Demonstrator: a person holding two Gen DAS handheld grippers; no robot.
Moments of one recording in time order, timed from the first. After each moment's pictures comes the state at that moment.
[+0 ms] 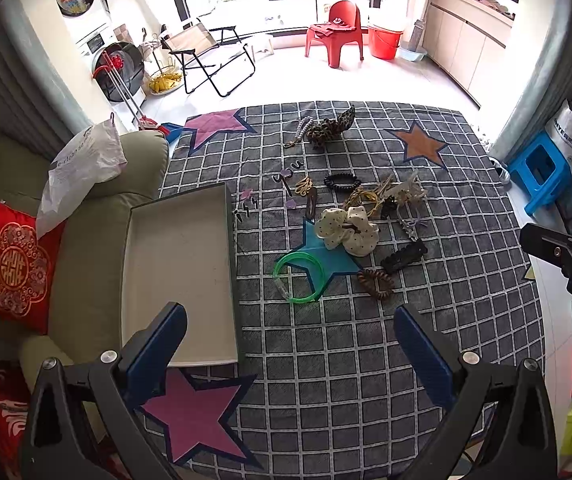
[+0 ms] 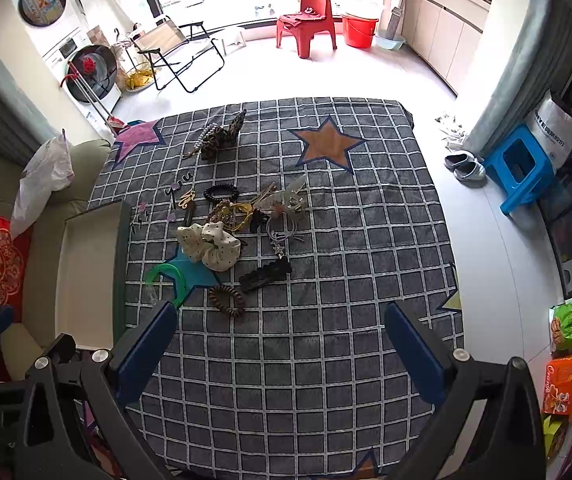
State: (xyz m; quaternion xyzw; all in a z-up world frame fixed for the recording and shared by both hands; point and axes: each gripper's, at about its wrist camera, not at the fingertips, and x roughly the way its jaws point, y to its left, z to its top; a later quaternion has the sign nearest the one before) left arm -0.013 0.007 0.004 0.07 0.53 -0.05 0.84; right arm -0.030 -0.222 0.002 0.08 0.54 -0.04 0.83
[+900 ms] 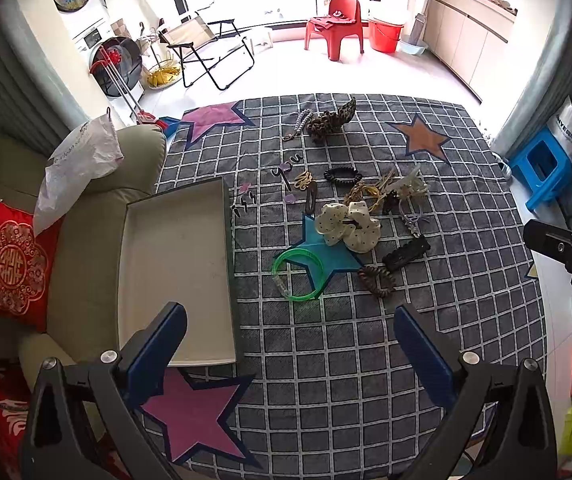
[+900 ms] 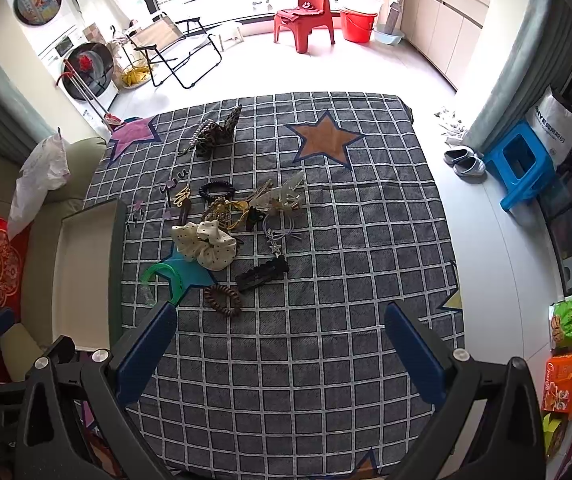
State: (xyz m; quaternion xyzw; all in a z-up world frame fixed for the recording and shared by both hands) left arm -0.013 0.003 -0.003 0.08 0.54 -0.05 0.84; right arm -0.026 -0.228 -0.008 0.09 0.55 -0.04 0.83
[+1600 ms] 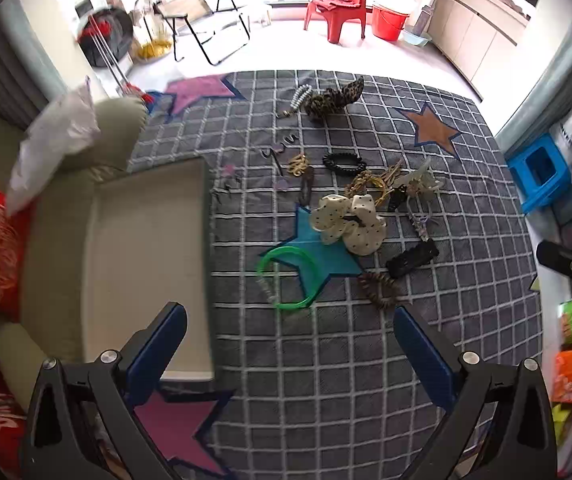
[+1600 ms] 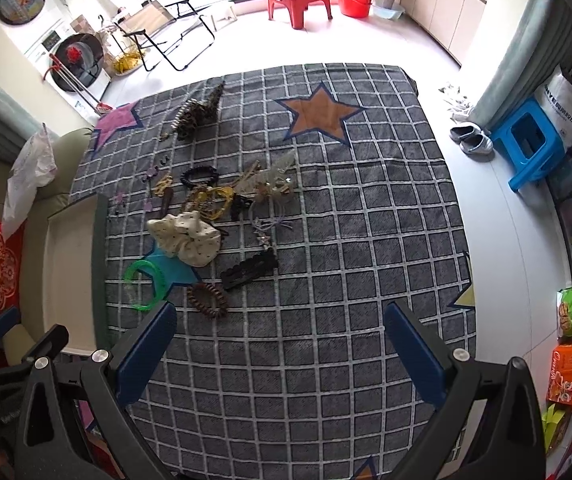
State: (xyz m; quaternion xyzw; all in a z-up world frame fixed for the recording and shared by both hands) left arm 0.040 0.002 -0.057 0.03 0.58 -0.06 0.81; right arm 0.007 -0.254 -0.055 0.11 0.59 -0.03 0.80
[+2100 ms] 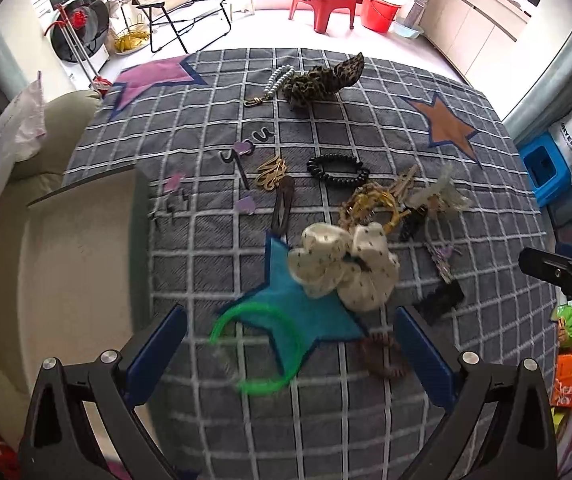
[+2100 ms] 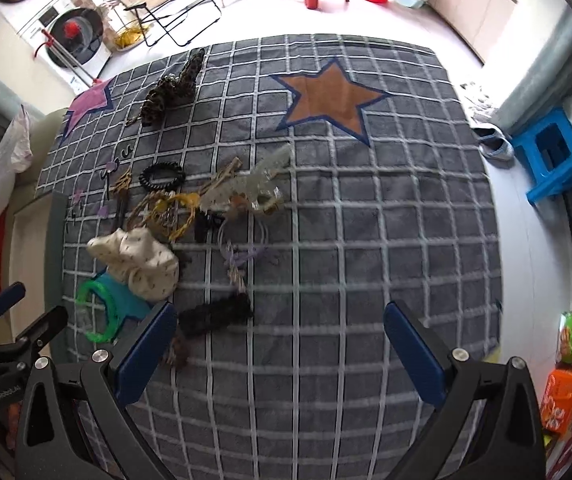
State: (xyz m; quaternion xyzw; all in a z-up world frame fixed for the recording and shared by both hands) left arm 0.116 -0.029 -0.143 0.03 0.59 -0.09 0.80; right arm 0.088 -0.268 -0.141 0.08 0.61 0.00 0.79
